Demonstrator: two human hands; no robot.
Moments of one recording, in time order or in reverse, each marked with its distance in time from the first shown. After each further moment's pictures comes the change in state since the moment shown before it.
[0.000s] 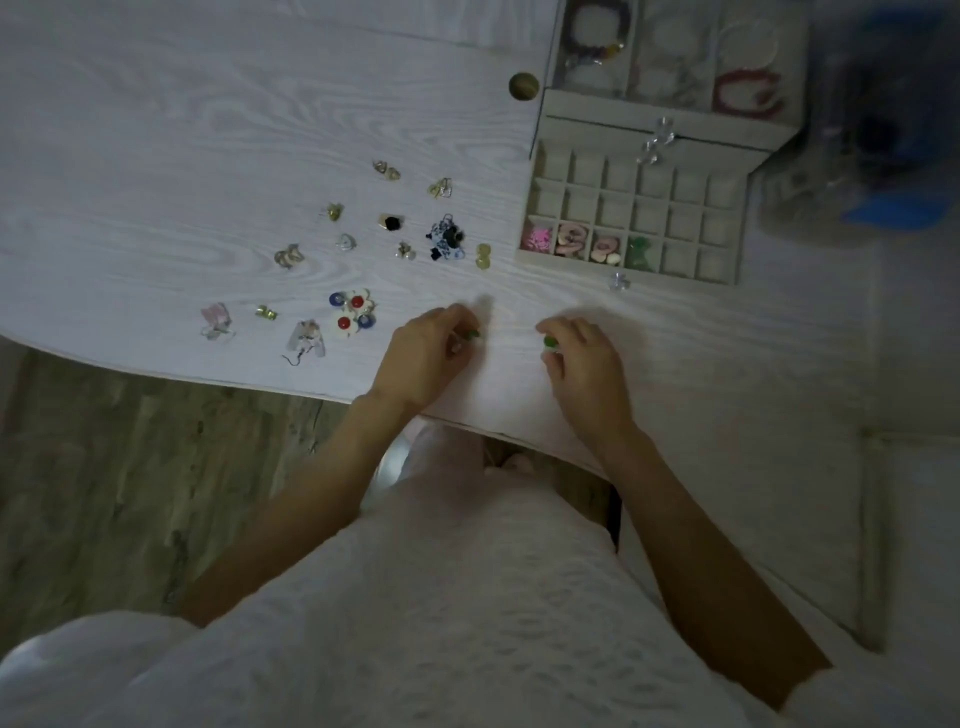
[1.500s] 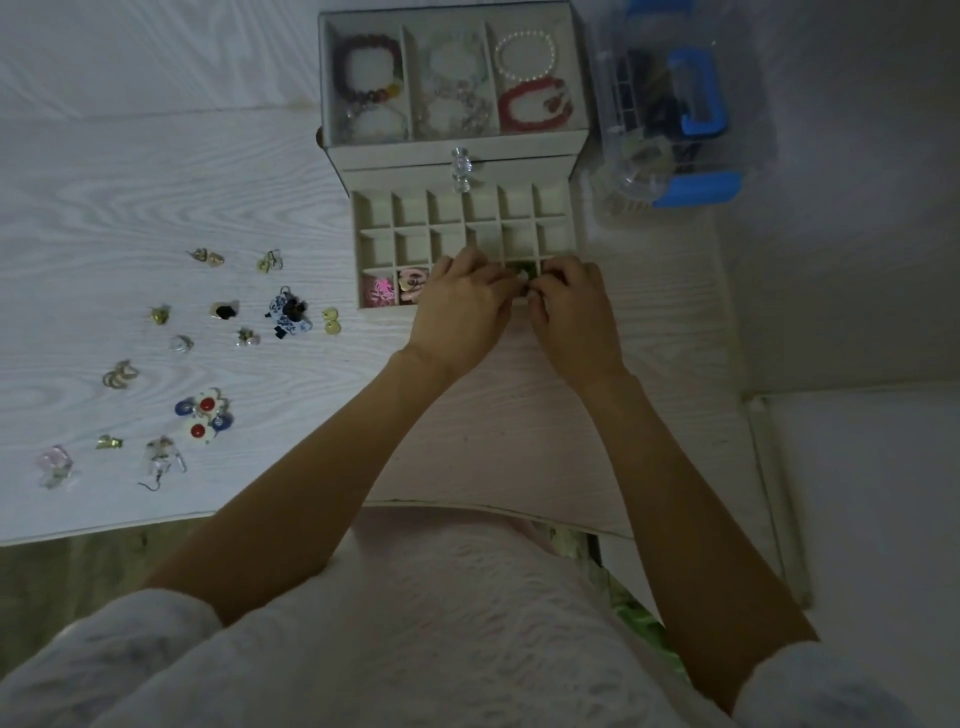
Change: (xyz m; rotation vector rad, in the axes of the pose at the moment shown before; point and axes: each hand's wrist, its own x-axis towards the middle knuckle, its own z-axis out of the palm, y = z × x) left_hand 0.122 0.132 0.074 0.393 0.170 0.623; right_hand 0.047 0.100 -0.075 -0.169 0.207 0.169
